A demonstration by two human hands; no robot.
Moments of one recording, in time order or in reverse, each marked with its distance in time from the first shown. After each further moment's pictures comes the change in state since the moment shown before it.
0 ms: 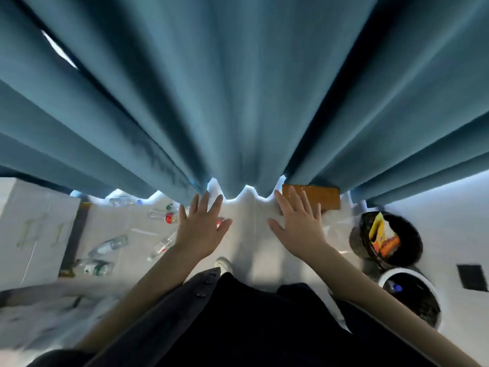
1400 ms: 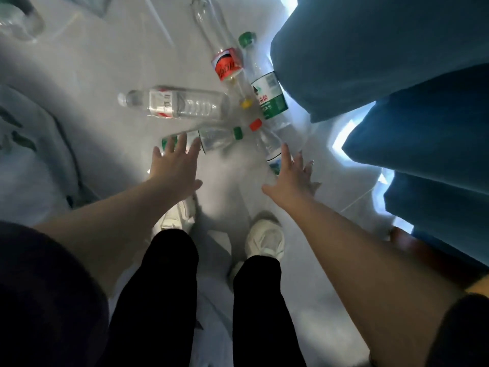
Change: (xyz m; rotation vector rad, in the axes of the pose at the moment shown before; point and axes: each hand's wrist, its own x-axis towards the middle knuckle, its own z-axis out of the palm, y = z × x) left_hand 0.256 -0.327 0.581 -0.417 -0.368 -0.614; right_hand 0.419 -0.093 0.608 -0.560 -0.629 -0.134
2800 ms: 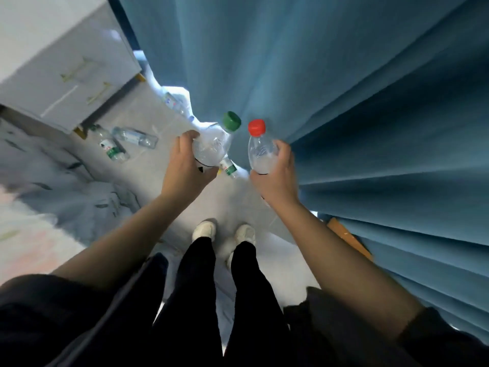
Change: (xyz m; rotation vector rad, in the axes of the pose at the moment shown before) left_hand -0.432 0.032 -0.377 -0.820 0.682 0.313; right_hand -0.498 -0.026 -0.304 0.773 0.719 -0.188
